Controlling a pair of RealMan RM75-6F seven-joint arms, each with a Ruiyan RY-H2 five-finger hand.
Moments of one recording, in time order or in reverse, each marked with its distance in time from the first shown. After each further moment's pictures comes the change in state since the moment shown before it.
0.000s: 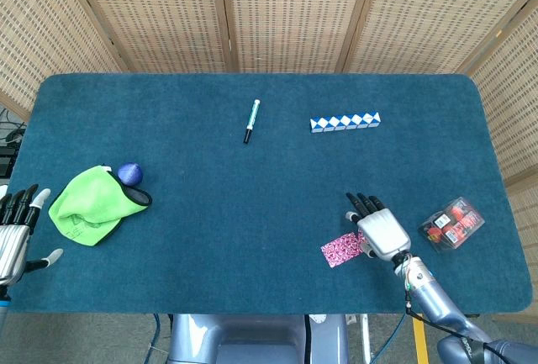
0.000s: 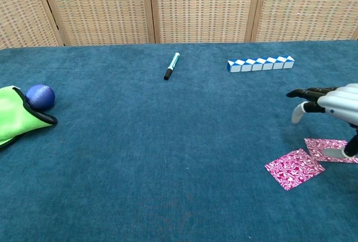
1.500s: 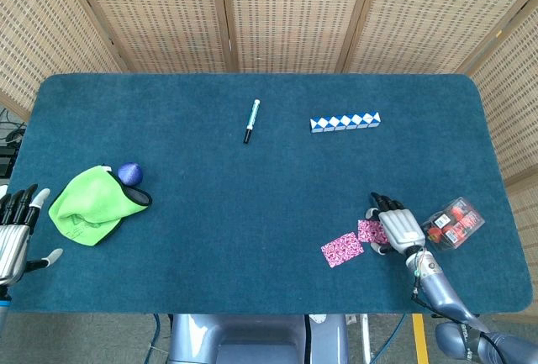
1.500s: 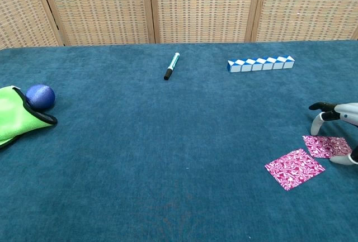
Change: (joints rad) left arm 0.001 -0.004 -0.003 -0.004 -0.009 0.002 0.015; right arm -0.017 -0.068 0.051 0.172 0.153 -0.136 0.216
